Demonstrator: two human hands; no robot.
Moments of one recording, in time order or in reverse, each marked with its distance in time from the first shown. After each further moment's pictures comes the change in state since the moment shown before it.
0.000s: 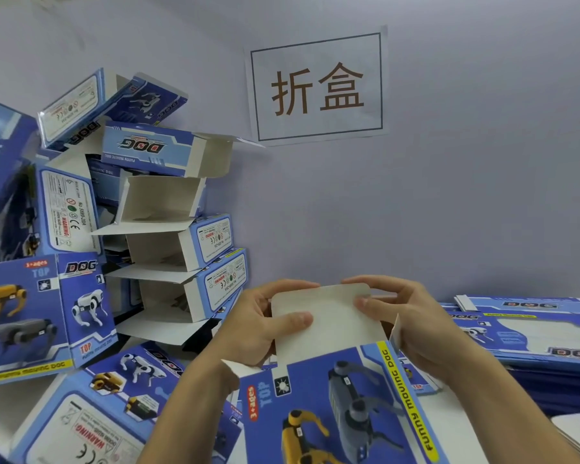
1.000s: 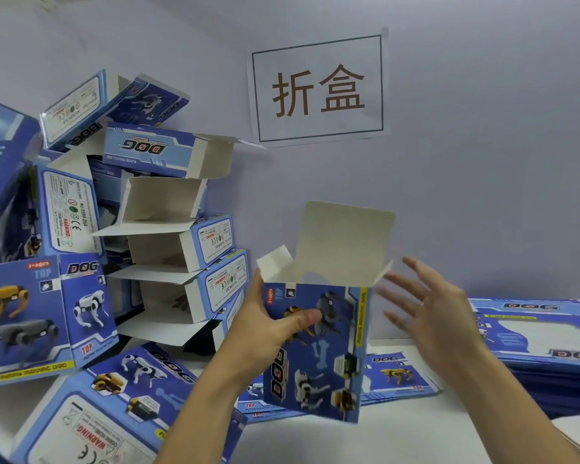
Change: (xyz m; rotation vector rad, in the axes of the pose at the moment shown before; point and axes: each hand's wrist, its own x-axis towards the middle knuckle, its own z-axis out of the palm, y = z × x) left_hand -0.005 -0.008 0.016 0.130 0.190 0.146; right_hand 0.007 0.011 -0.017 0.319 0.315 -0.025
